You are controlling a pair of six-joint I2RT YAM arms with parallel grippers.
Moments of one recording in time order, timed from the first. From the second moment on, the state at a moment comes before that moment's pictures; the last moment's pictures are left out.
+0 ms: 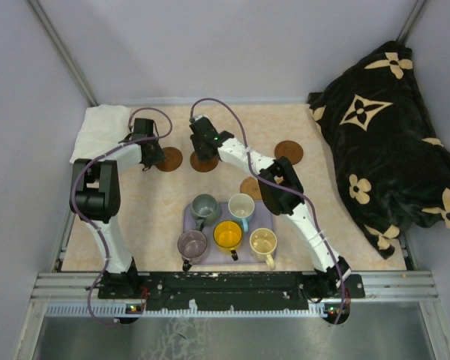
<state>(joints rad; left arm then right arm) -0.10 1.96 1.28 -0.25 -0.18 -0.51 0.74 2.55 2.25 -0.51 0.14 0.28</state>
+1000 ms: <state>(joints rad) -0.09 1.98 1.33 -0.27 -0.17 -0.50 0.74 2.53 2.20 -0.42 0.18 0.25</state>
